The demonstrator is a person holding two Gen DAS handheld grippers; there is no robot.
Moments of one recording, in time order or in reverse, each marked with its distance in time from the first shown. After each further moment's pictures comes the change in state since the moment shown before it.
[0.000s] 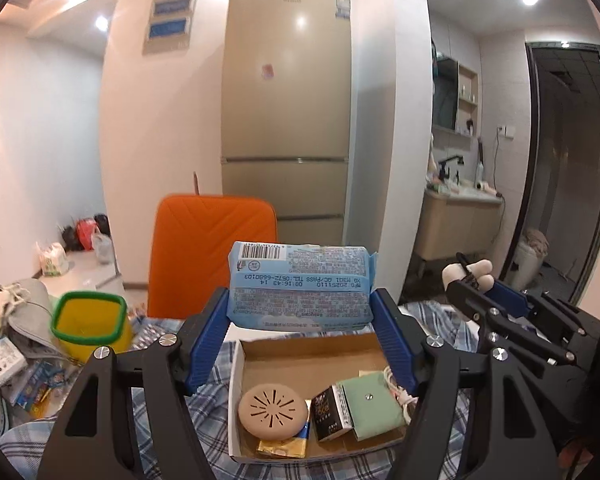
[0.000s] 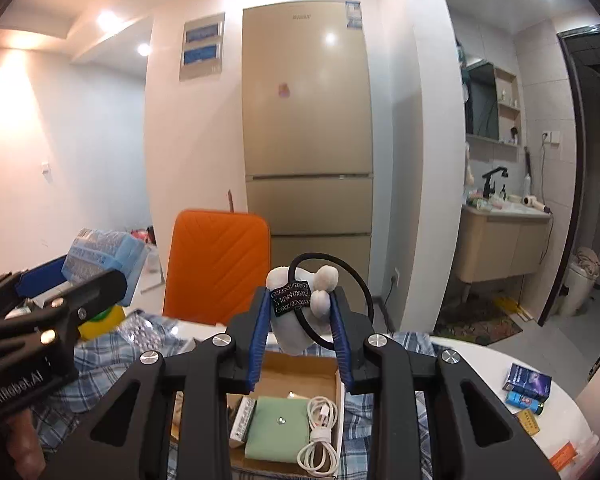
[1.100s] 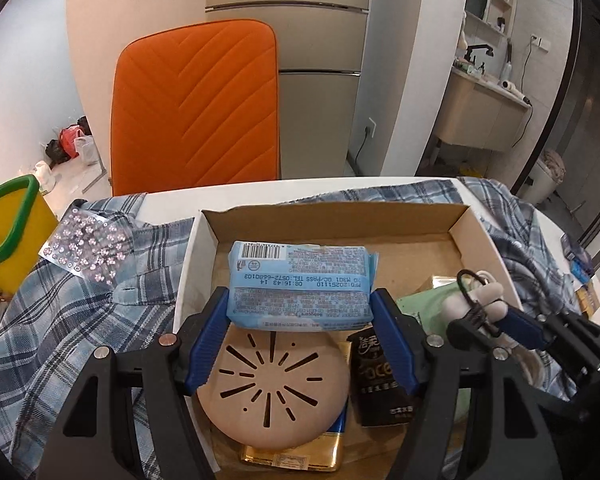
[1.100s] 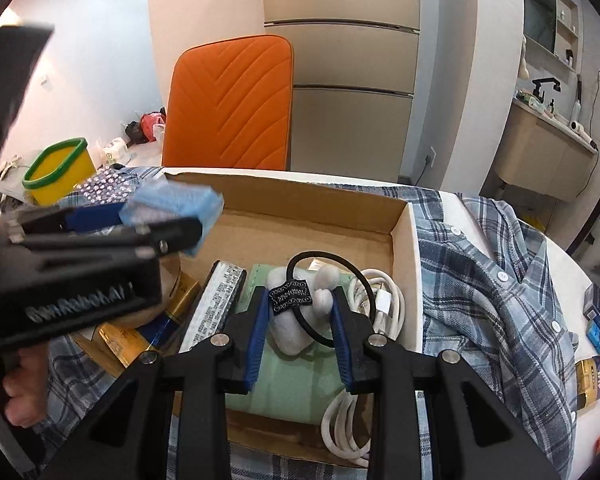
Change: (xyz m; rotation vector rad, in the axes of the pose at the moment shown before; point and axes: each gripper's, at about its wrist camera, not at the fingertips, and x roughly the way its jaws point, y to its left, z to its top) left arm 0.154 0.009 -0.086 -0.014 0.467 0.000; right arm 0.135 0.006 -0.125 -0.046 0.454 0.079
